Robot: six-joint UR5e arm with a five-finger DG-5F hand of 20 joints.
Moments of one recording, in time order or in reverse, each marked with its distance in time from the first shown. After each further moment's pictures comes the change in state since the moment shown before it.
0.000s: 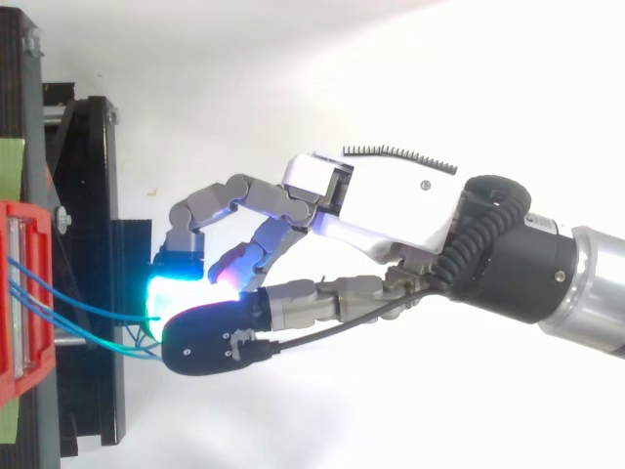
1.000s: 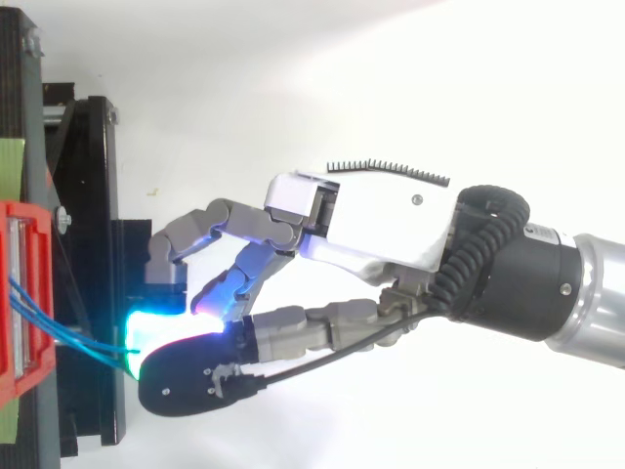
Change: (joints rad) arm 0.001 0.000 0.056 -0.047 -0.053 0.036
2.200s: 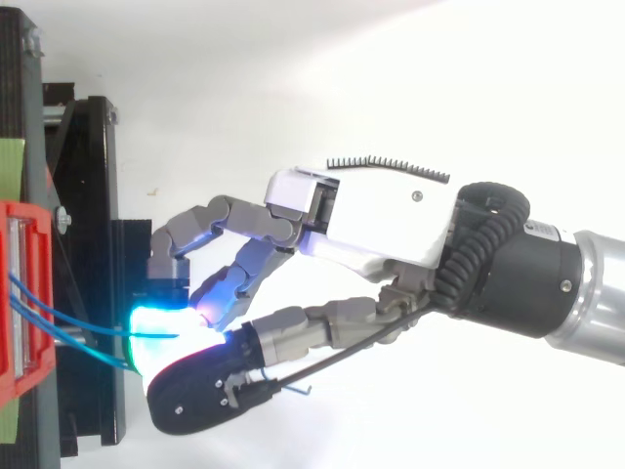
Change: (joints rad) arm -0.003 0.000 0.001 0.000 -0.003 -0.001
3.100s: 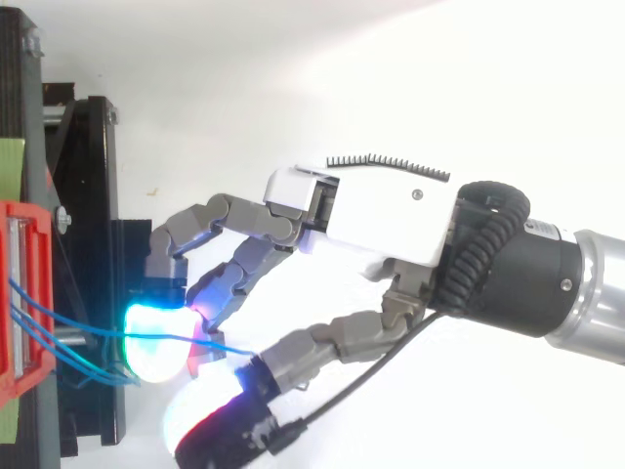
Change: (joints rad) arm -0.001 0.000 0.002 0.000 0.001 0.001
